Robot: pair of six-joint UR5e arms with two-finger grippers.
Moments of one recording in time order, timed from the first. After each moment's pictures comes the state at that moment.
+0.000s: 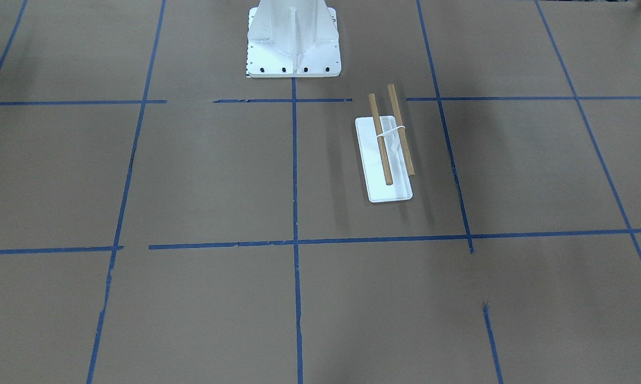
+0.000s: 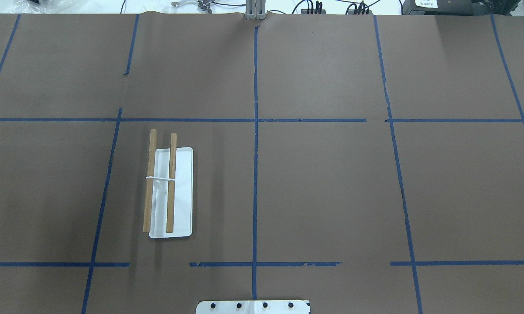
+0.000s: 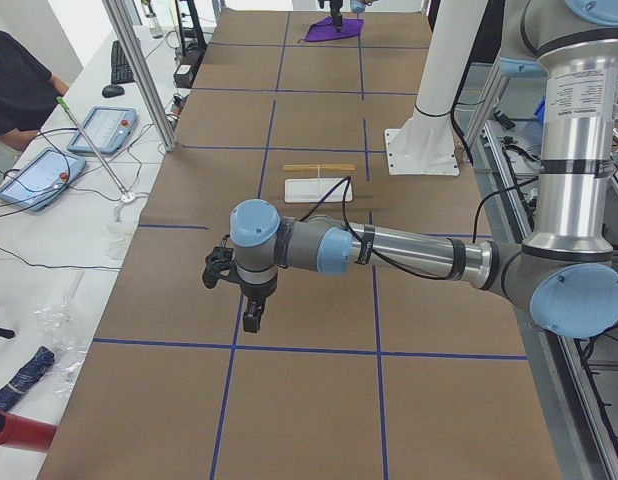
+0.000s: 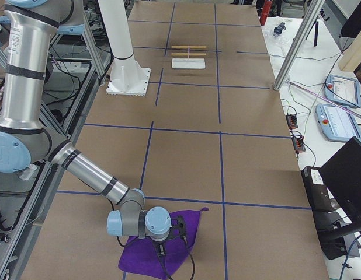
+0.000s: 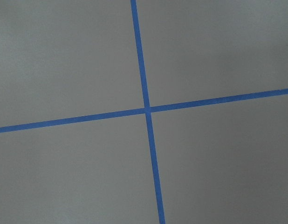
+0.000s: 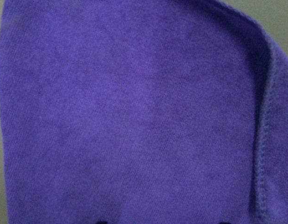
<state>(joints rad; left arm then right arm) -1.54 -1.55 -1.74 -1.59 -2.31 0.00 1.49 -1.78 1.13 -0.91 2.31 -0.21</state>
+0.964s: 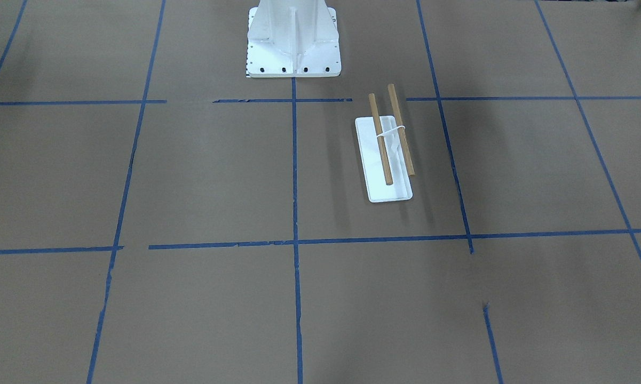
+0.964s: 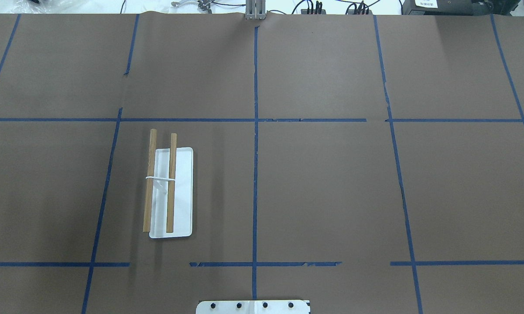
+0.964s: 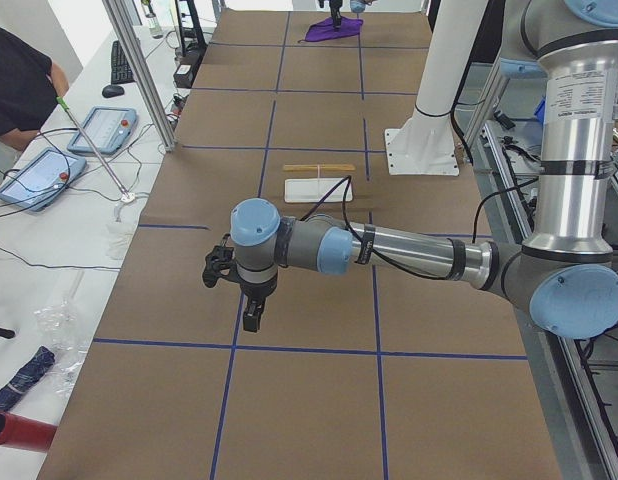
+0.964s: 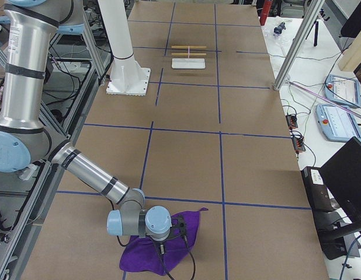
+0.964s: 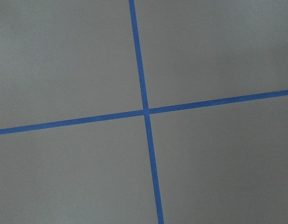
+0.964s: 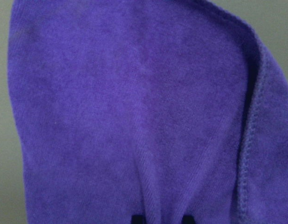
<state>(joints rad) -1.54 -1.55 -1.74 -1.59 -2.31 0.00 1.49 -1.78 1.14 -0.91 2.30 -0.22</state>
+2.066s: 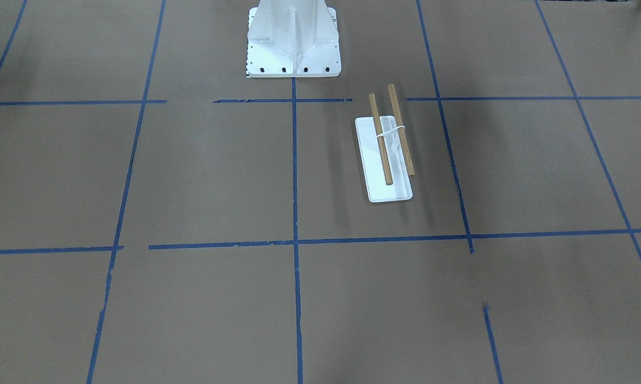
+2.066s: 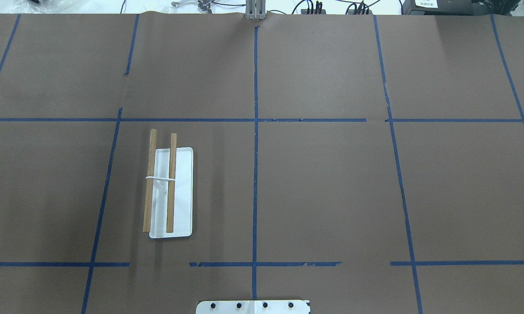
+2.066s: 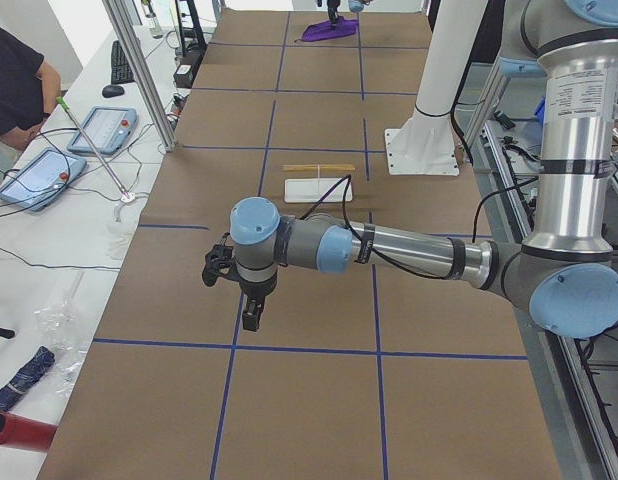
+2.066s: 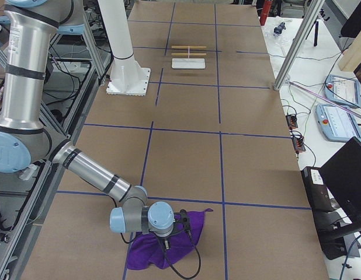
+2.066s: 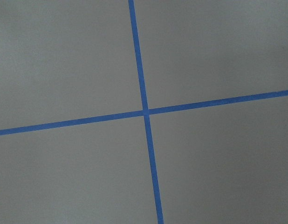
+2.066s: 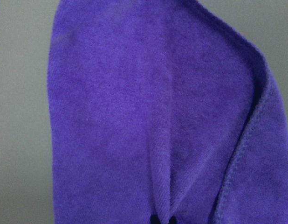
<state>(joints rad) -1.54 -1.55 -1.74 -1.59 -2.31 0.00 1.50 -1.78 1.19 -0.90 2.31 -0.24</state>
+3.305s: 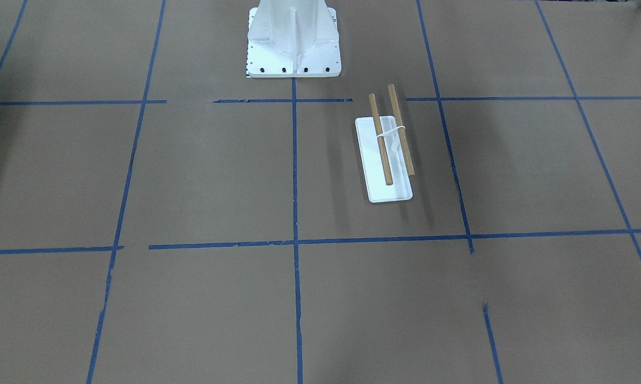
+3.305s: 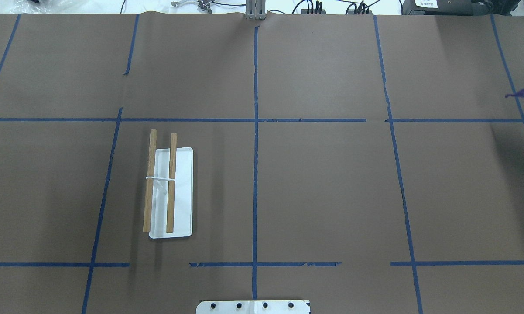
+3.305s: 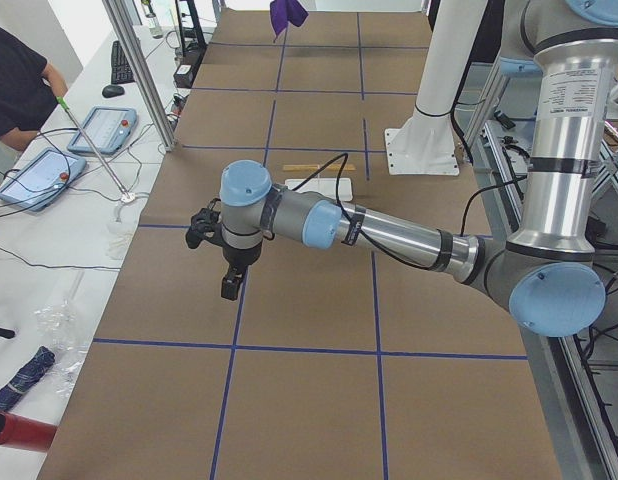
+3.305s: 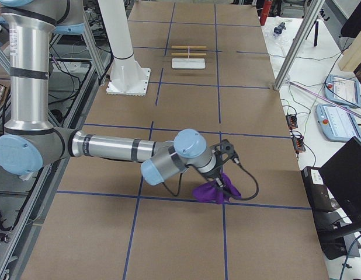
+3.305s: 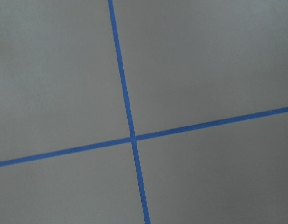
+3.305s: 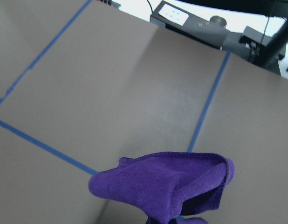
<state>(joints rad) -1.54 -1.64 -1.79 -1.63 -2.31 -0.04 1.59 -1.57 1.63 -0.93 2.39 0.04</state>
